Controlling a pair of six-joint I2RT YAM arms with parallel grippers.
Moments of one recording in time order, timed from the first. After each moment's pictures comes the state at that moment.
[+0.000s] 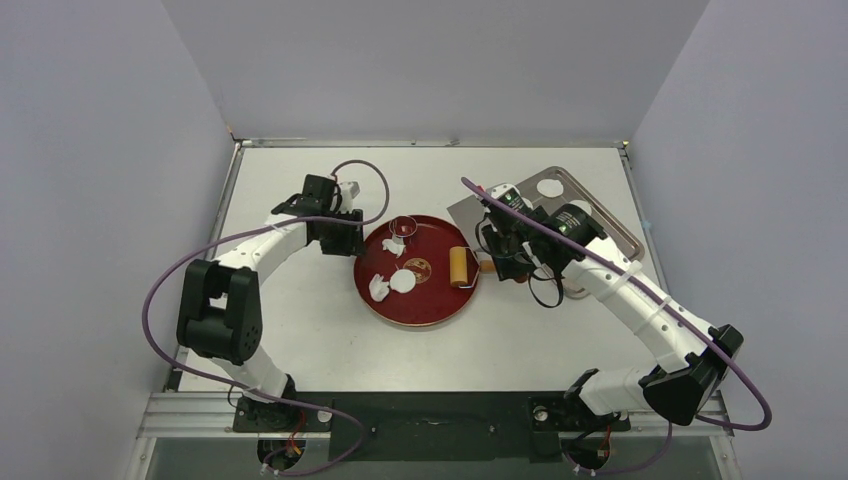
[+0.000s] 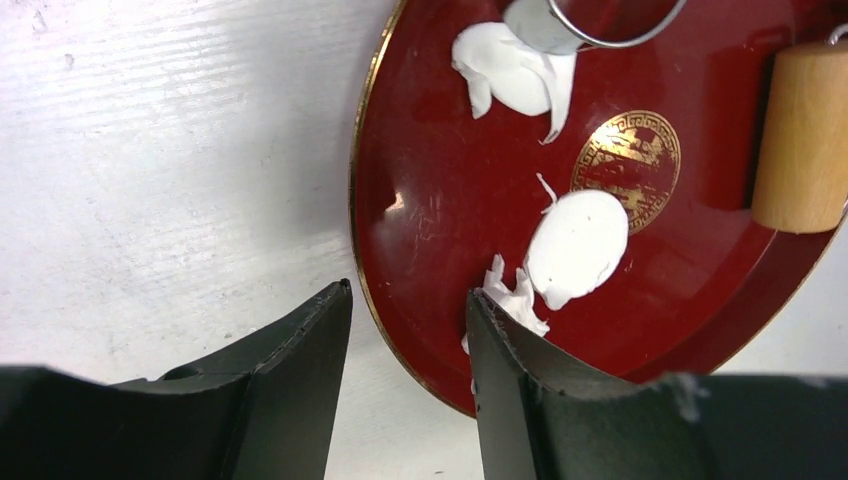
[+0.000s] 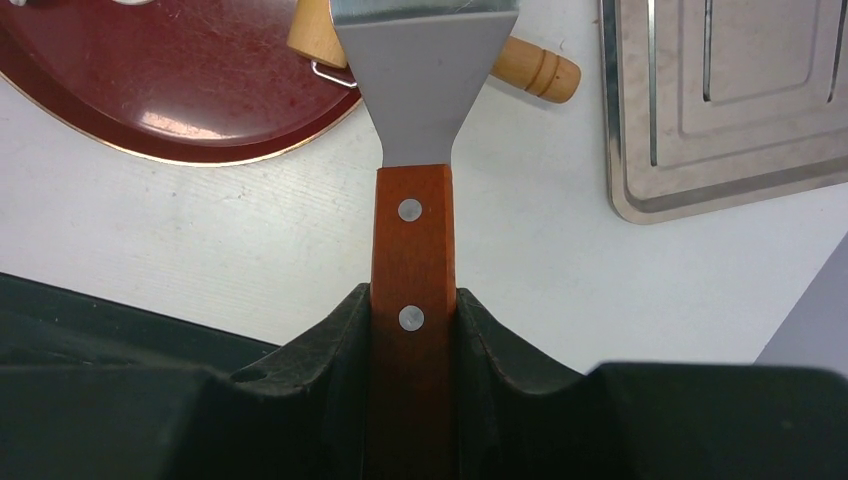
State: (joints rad) left arm -0.24 1.66 1.13 -0.52 0.23 -0.21; right arm 0.73 1.34 1.45 -1.22 0.24 0.28
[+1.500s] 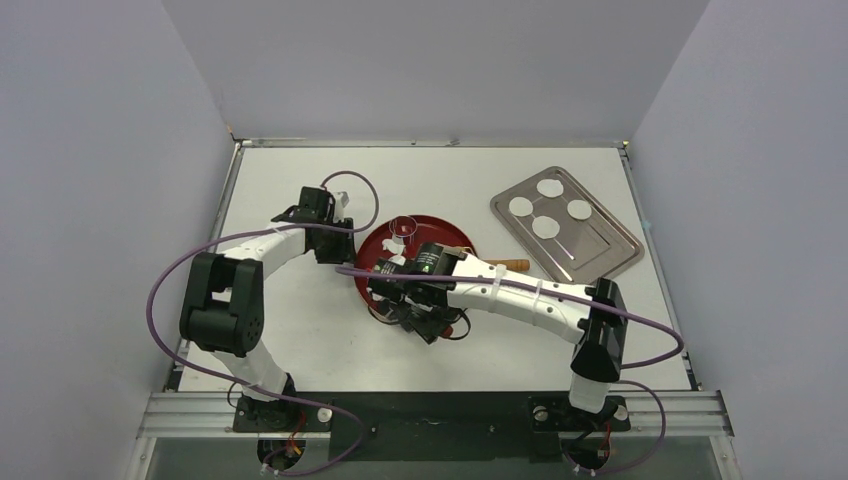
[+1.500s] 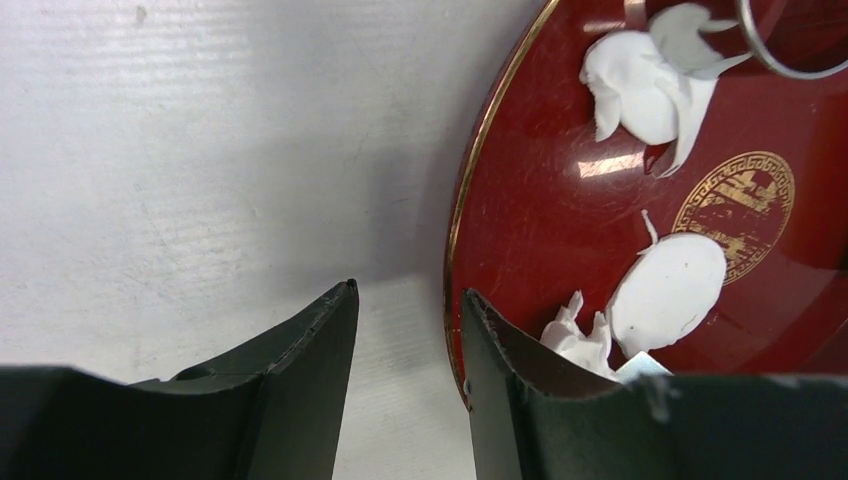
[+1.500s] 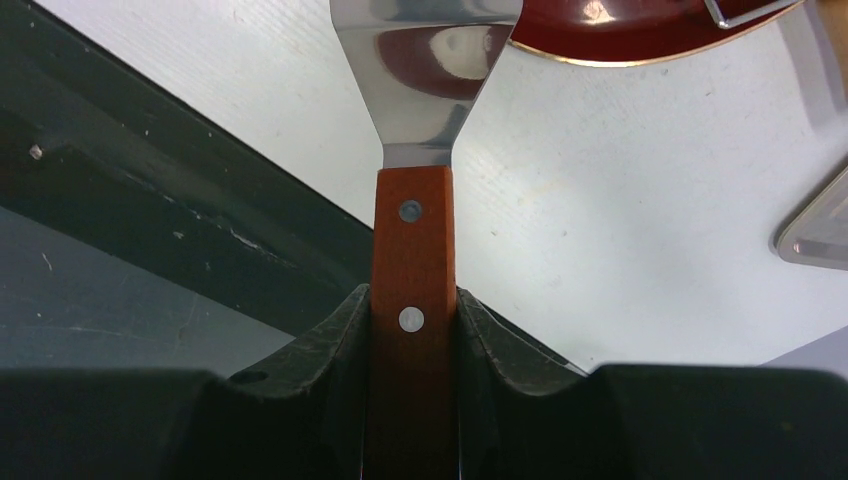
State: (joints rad) left arm -0.21 1.70 1.05 -0.41 0.18 -0.23; right arm 1.21 1.77 1.70 -1.41 0.15 0.39
